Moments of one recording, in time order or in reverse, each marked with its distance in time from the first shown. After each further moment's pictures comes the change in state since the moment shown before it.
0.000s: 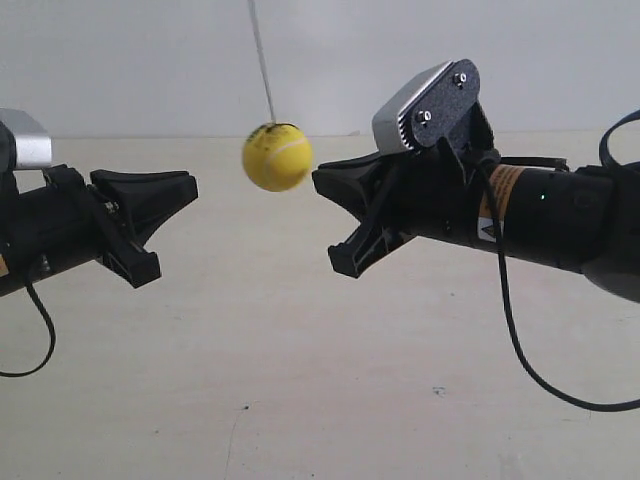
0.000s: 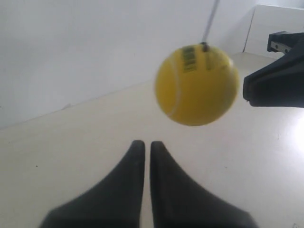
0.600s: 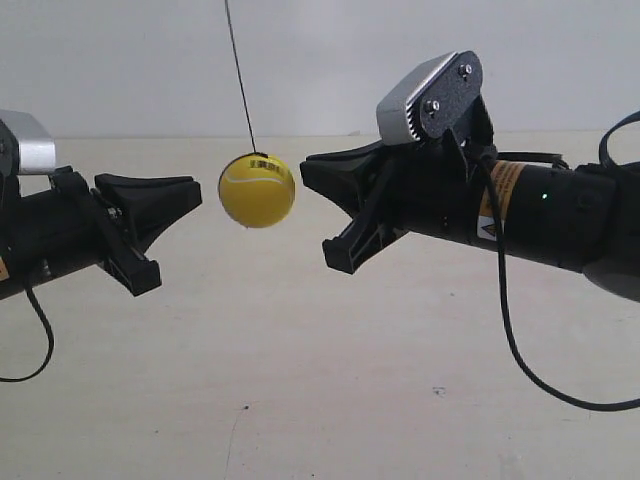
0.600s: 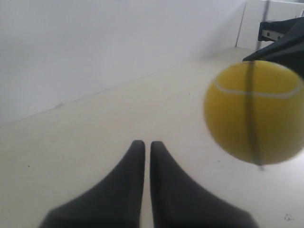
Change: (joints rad) left arm 0.000 0.000 0.000 0.034 0.000 0.001; right arm 0.000 0.000 0.000 -0.029 -0.077 0.048
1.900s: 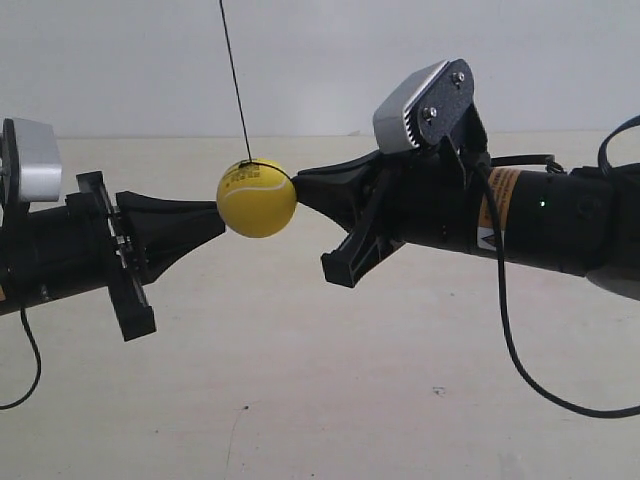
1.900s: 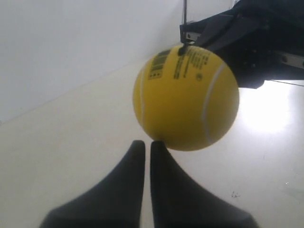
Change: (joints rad) left arm -0.006 0.000 0.000 0.198 -0.082 0.000; right arm 0.000 0.000 0.000 -0.095 -0.010 0.094
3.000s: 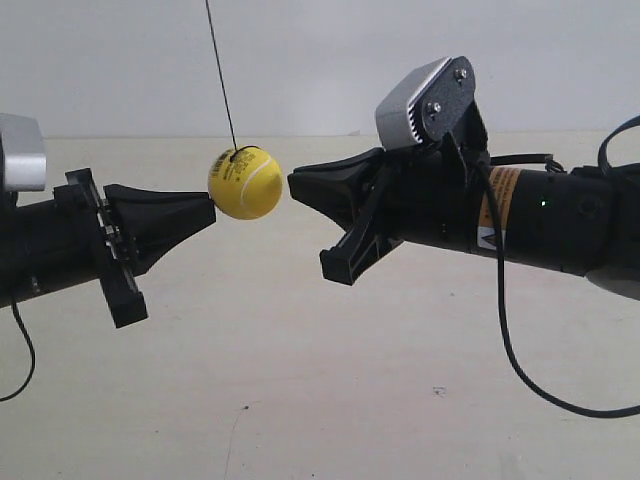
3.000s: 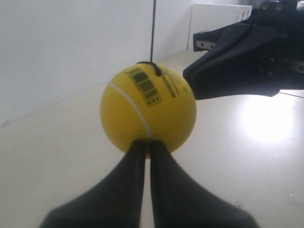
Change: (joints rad) left arm 0.031 0.000 0.000 -0.005 -0.021 -0.036; right arm 0.000 0.000 0.000 -0.004 -0.030 0.026
